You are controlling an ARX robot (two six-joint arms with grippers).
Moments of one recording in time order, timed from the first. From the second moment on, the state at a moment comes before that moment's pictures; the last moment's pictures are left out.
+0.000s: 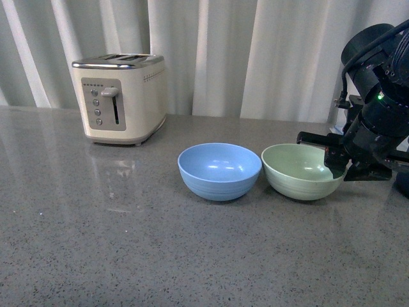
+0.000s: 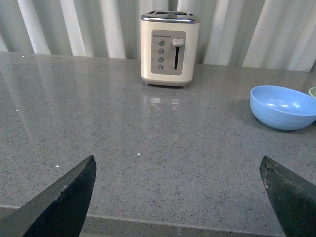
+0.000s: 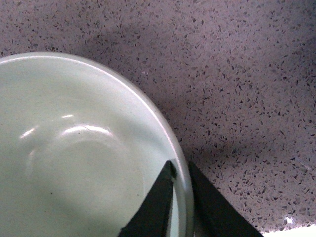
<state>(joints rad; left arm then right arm) 0.00 0.00 0.02 0.00 0.00 -0.01 0.13 2.09 1.58 -0.44 0.17 0.41</state>
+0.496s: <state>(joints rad) 0.00 0.00 0.02 0.00 0.00 -0.01 0.16 1.94 1.58 -0.38 0.18 0.38</state>
